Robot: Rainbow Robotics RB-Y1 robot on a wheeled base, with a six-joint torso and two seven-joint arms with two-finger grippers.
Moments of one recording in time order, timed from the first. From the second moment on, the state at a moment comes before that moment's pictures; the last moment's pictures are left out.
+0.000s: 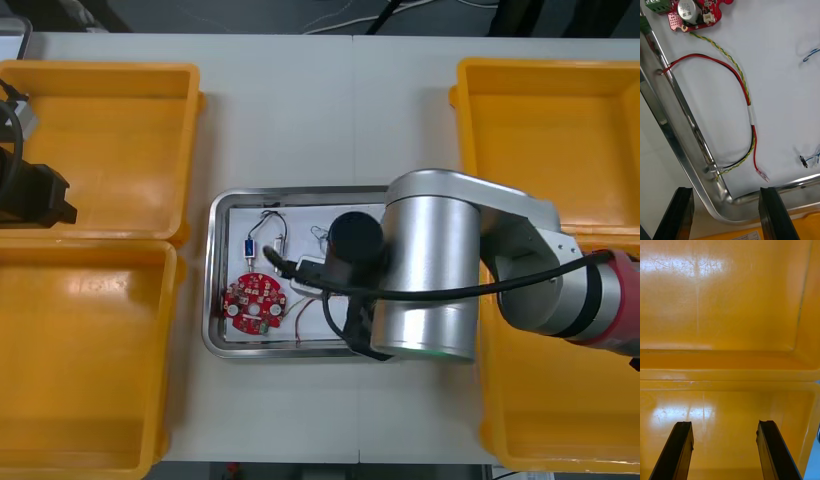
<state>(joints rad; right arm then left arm) -0.87 -0.58 0.99 -2.13 -0.67 1.80 1.38 -0.39 0.88 0.12 -2.04 0.87 1.85 -1.12</state>
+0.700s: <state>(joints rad) -0.89 -0.47 1.20 -2.04 -0.56 1.78 1.38 -0.39 0.88 0.12 -2.04 0.87 1.85 -1.12</state>
